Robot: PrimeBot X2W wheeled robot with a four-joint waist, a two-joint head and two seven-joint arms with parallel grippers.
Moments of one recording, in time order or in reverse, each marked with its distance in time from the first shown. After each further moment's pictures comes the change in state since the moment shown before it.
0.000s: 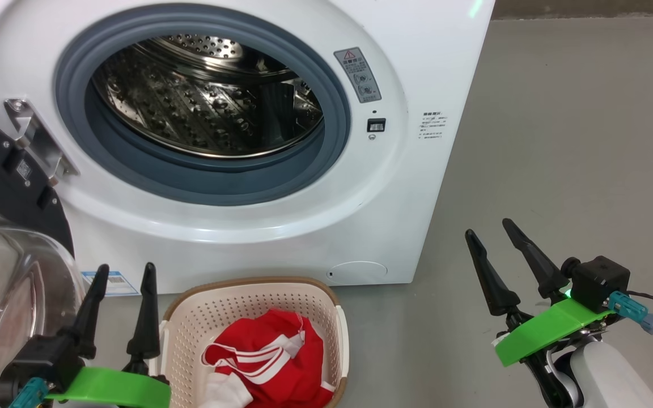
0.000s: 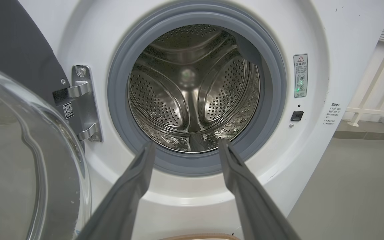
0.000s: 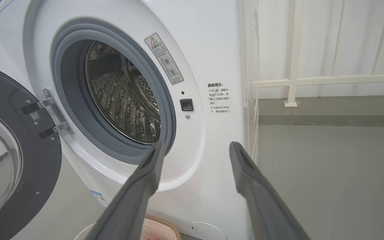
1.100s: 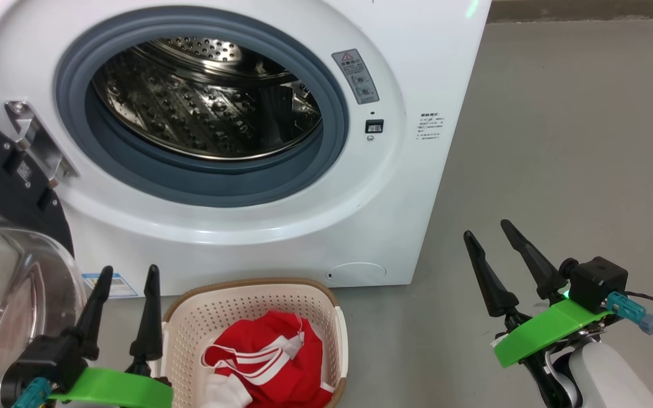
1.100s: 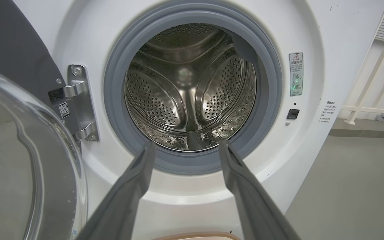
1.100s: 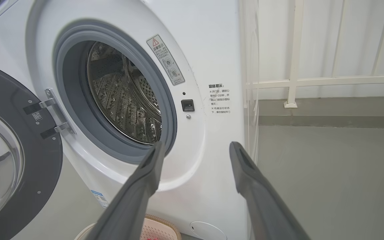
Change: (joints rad) left arm -0.001 0.006 -0.015 0.006 -0.004 0.002 0.000; right arm 0.000 0.000 0.005 0.003 0.000 0.000 0.000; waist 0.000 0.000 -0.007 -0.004
